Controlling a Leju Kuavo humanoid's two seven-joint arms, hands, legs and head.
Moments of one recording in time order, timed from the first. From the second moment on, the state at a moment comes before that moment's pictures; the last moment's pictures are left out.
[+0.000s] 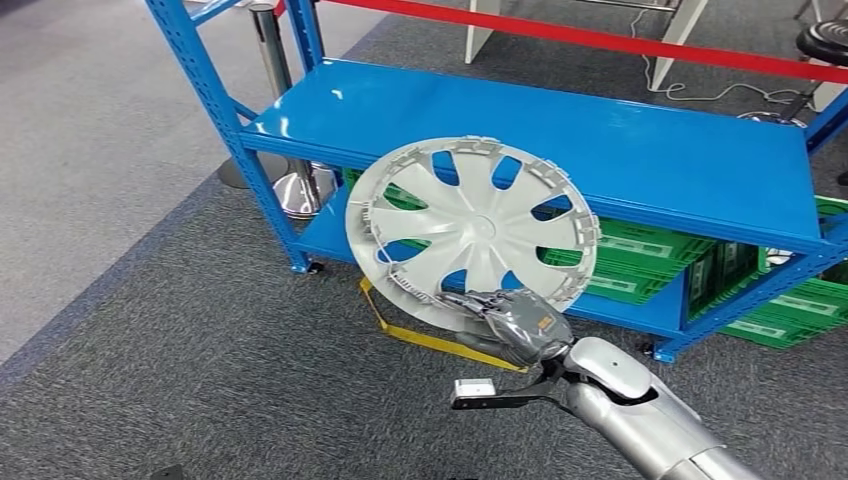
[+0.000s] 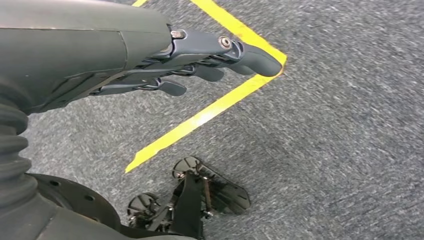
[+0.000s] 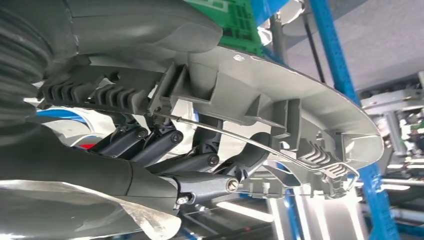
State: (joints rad) left arm -0.08 -0.09 -0.24 -0.17 0.82 0.49 -0.44; right arm -0.36 -0.15 0.53 -1.10 0.97 -0.43 -0.47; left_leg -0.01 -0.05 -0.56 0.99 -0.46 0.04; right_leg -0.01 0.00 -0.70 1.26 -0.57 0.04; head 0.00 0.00
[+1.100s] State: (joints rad) left arm -0.05 -0.09 -0.19 -0.17 0.80 0.58 -0.39; right arm -0.51 0.11 0.75 -0.75 0.95 -0.48 -0.48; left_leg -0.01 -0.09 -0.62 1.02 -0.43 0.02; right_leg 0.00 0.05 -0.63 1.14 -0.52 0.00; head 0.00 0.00
